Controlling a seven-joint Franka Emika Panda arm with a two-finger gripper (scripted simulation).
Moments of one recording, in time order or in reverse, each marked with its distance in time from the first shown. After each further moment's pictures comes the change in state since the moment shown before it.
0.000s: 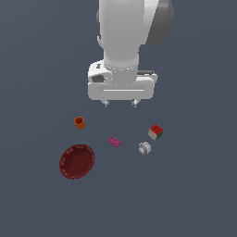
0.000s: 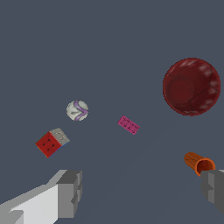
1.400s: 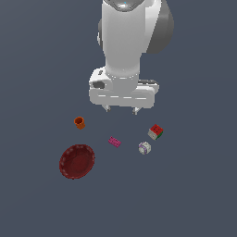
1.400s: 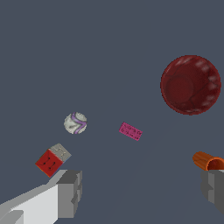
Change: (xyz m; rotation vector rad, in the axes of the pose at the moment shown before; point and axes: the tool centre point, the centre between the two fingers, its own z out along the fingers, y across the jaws) arm 0.016 -0.003 0.015 -0.002 0.024 0.121
